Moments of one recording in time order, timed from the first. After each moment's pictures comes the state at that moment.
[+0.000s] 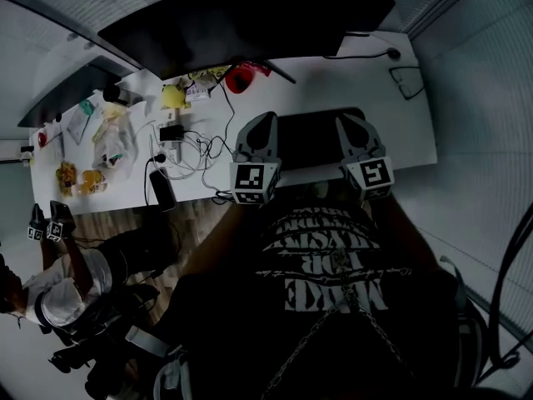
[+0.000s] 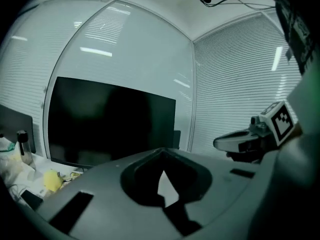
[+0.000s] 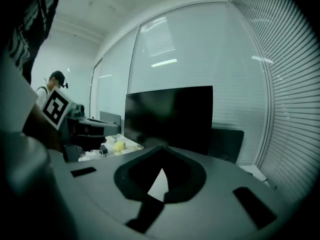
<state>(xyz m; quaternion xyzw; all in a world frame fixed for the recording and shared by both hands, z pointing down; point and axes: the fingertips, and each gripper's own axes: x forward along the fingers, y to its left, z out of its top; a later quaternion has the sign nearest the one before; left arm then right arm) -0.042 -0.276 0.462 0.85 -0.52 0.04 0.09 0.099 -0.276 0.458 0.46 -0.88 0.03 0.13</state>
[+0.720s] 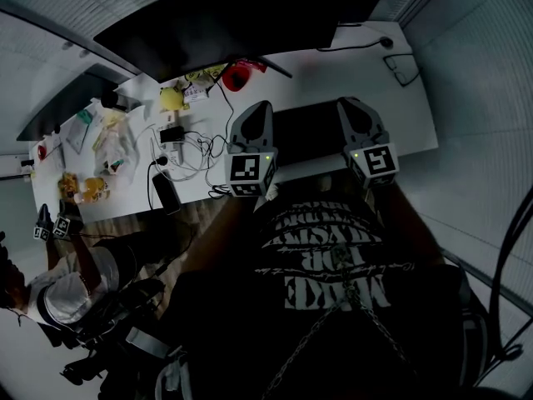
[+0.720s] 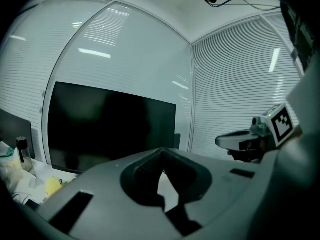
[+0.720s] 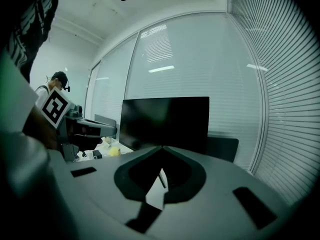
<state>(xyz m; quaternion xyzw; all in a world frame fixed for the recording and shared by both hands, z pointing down) -0.055 -0.280 0.443 0.85 -0.52 0.04 0.08 0.097 -0.276 0.432 0.48 -0.87 0.01 0.12</state>
